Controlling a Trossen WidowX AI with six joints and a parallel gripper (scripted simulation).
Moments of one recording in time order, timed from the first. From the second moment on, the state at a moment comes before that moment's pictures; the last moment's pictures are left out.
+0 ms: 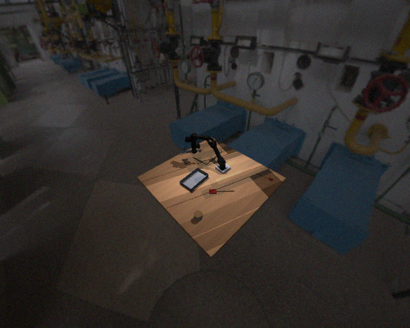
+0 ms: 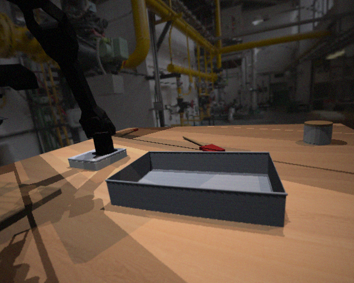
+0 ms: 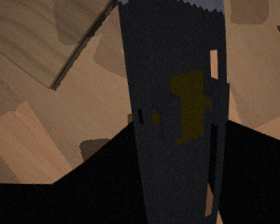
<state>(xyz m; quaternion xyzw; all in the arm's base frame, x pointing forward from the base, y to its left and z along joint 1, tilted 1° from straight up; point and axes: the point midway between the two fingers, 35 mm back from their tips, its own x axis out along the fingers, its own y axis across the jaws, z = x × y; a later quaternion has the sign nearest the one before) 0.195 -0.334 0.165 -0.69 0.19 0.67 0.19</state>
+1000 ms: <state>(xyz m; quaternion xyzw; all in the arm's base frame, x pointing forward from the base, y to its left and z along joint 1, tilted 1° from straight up) 0.005 -0.392 0.165 -0.71 0.02 0.71 0.01</state>
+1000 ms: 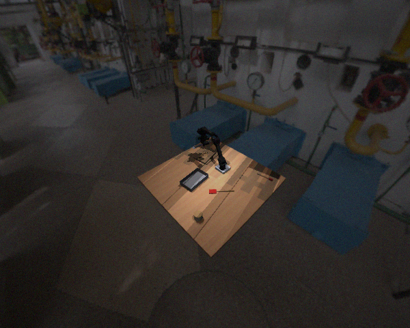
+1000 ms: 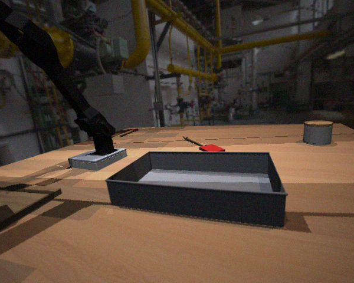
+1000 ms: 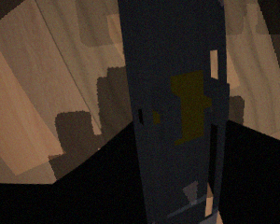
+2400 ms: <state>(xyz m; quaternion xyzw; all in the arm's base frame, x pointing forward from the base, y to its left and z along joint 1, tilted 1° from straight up) -0.107 -0.381 0.157 -0.56 -0.11 0.81 -0.08</state>
